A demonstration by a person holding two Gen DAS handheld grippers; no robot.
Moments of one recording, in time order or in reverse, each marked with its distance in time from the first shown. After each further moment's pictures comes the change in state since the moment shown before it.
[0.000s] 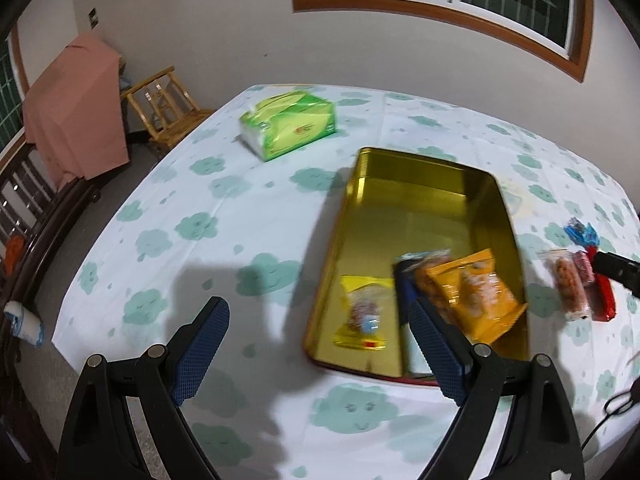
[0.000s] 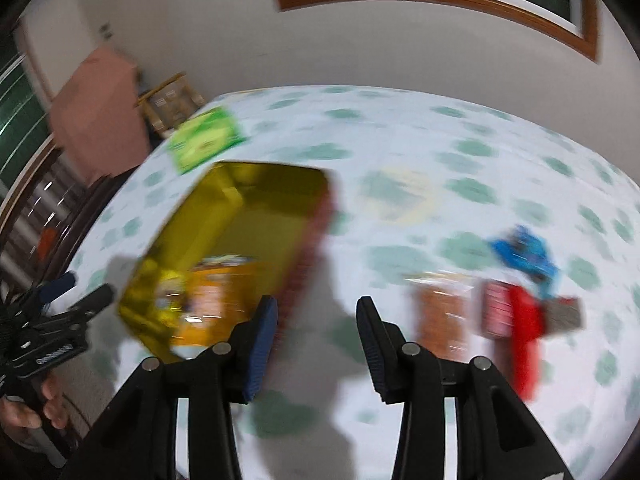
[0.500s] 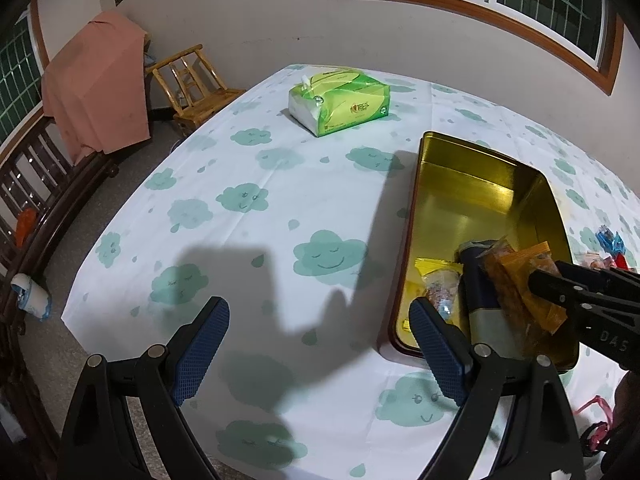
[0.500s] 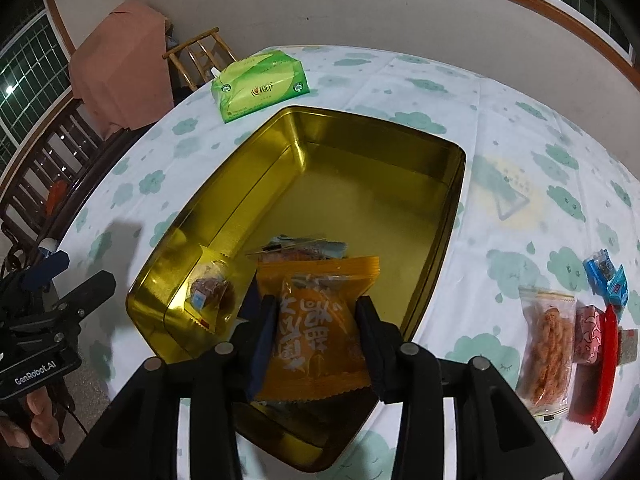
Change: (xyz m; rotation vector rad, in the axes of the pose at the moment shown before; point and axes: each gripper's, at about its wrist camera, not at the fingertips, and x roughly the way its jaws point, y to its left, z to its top) left arm 0.017 0.054 -0.015 -0.076 0.046 0.064; right arm 0.073 0.098 0.001 -0.161 0.105 0.070
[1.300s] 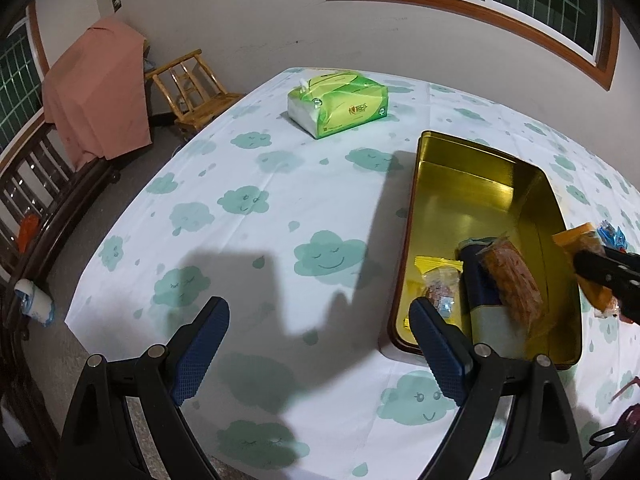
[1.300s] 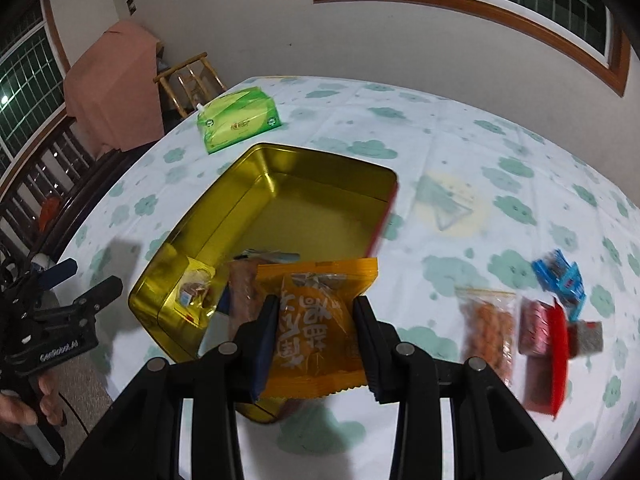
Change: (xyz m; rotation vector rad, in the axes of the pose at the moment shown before) left arm -0.001 0.001 -0.001 0.009 -0.009 0.010; right arm -0.046 -0.024 -0.007 0.022 -0.082 -0.049
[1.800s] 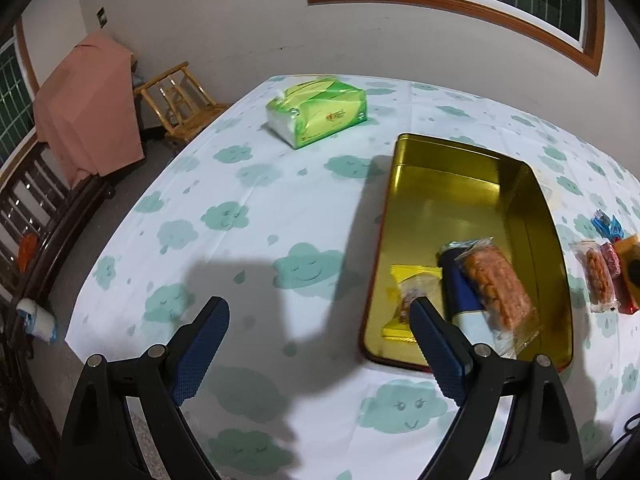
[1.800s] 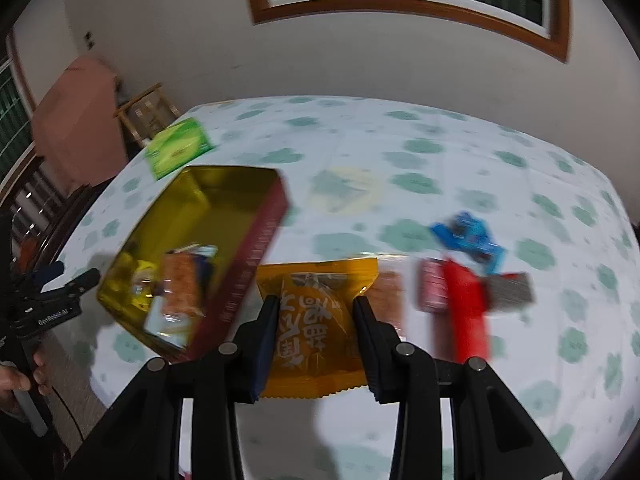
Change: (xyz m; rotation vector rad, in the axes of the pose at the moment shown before) left arm -0.003 -0.021 0.006 0.056 -0.015 0.000; right arm -0.055 -0.075 -0.033 0.123 -0.053 -0.084
